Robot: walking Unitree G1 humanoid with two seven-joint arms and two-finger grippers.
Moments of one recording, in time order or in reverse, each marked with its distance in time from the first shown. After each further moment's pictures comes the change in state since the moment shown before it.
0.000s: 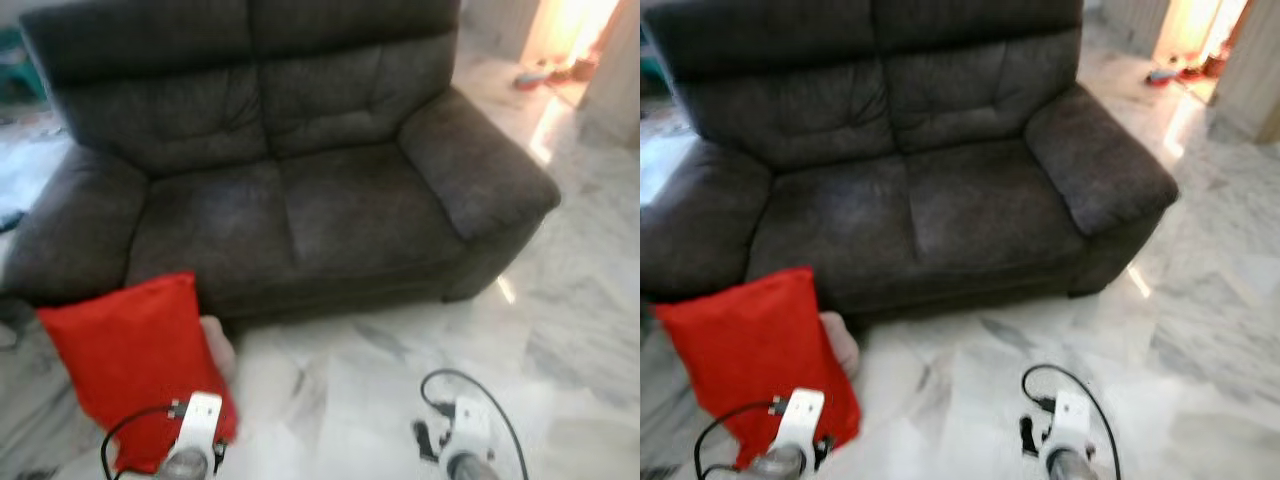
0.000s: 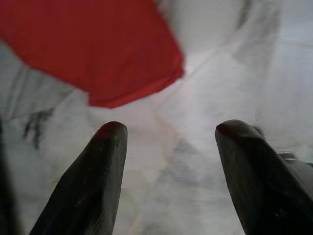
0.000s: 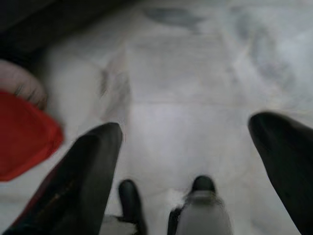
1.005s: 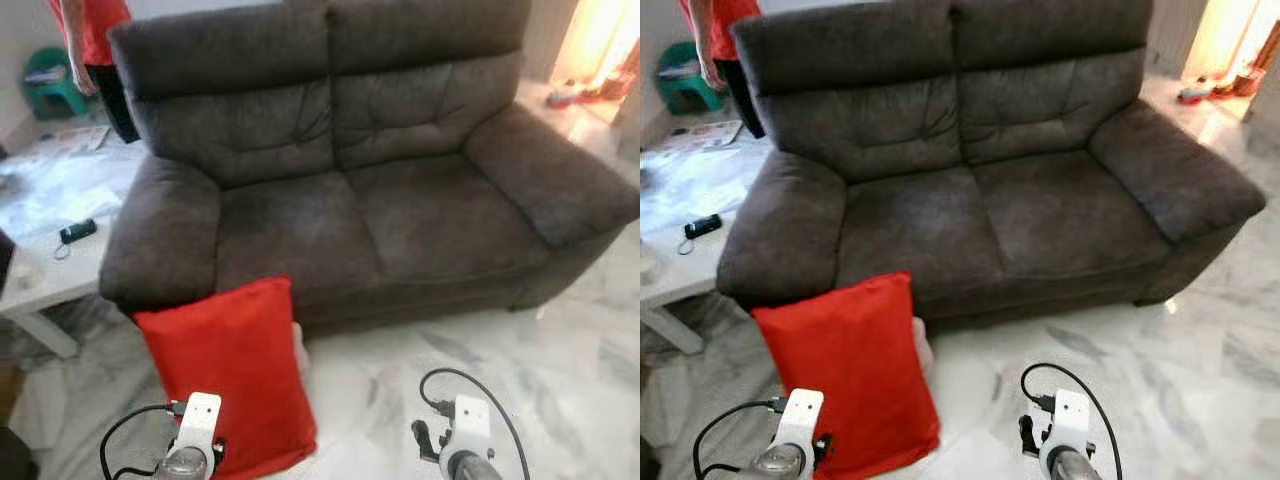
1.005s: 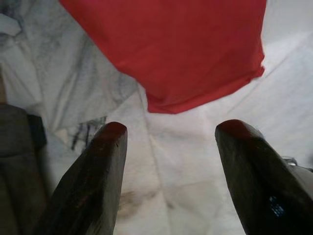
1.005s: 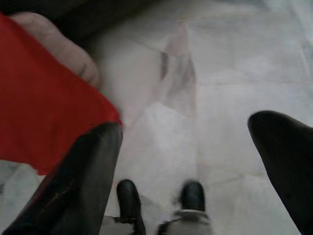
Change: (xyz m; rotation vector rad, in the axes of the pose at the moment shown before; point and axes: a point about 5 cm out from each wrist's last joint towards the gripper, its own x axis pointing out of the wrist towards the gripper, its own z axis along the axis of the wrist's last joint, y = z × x) left arm 0.000 -0.005 0.003 -0.005 -0.009 -0.007; right arm 0.000 -0.009 0.005 -0.023 0.000 -0.004
